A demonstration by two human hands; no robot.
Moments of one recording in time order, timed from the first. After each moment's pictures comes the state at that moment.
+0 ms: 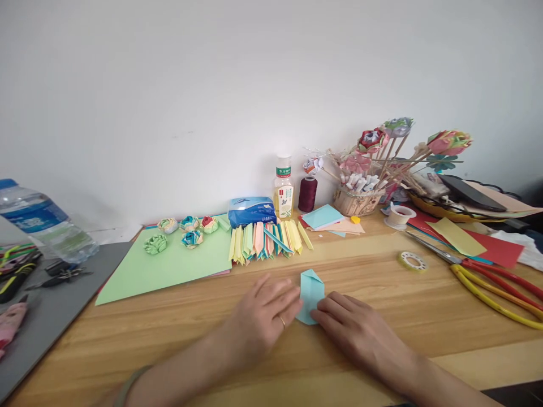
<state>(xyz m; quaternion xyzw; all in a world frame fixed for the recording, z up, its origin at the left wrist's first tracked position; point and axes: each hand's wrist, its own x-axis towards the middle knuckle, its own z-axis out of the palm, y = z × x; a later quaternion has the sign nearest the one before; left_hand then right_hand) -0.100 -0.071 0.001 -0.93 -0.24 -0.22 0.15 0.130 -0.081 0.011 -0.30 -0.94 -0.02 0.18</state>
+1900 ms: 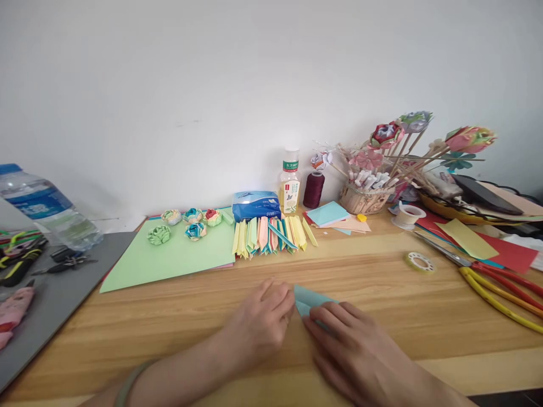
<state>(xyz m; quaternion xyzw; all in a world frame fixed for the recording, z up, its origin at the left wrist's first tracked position) -0.094 -0.080 -0.006 -0.92 -0.27 -0.21 0.18 0.119 -0.099 0.015 -0.31 -0.94 0.04 0.14</state>
